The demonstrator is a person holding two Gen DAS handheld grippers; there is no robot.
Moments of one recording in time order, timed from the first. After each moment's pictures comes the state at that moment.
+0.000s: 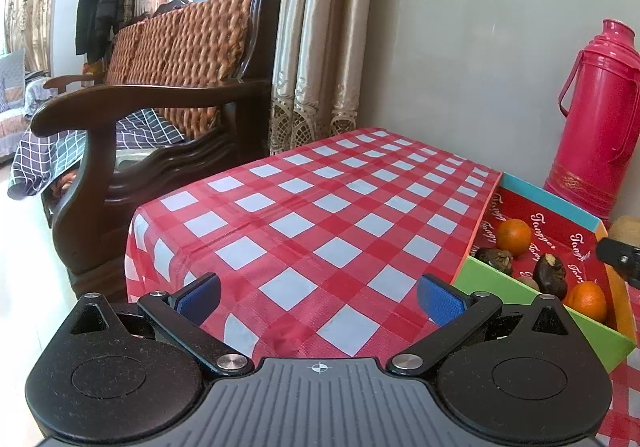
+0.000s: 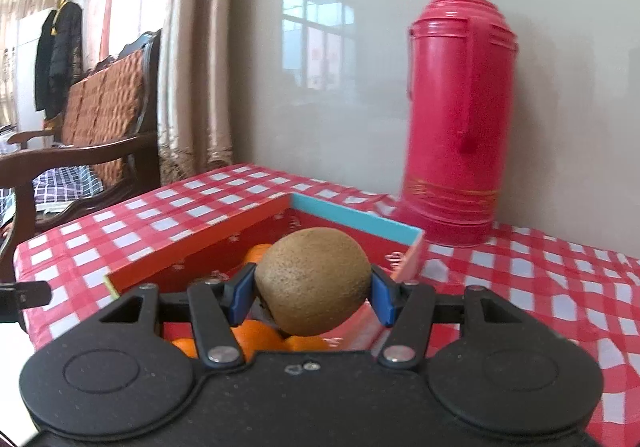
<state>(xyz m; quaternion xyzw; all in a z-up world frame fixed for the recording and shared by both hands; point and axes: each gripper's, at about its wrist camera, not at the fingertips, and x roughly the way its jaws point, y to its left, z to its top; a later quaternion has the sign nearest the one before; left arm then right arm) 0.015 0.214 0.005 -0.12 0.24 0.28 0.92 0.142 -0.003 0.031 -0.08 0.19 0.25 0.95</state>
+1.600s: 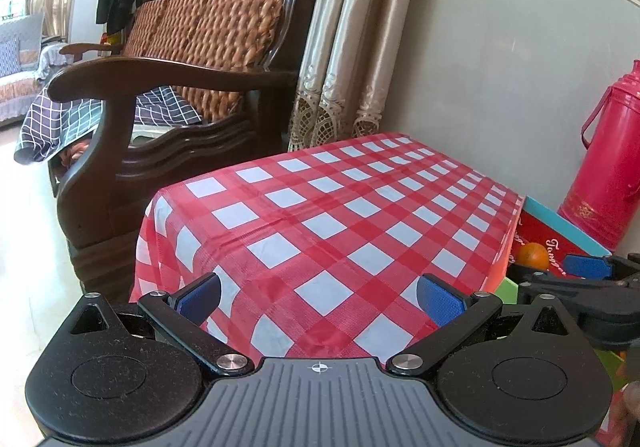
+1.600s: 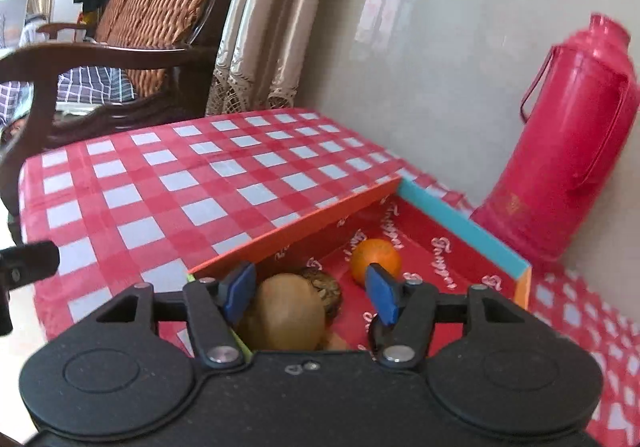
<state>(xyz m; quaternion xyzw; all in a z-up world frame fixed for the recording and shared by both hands) 0.002 0.249 -0.001 -0.18 0.24 0.29 0.91 0.132 0.115 0.016 -0.22 0.23 0.25 0.91</state>
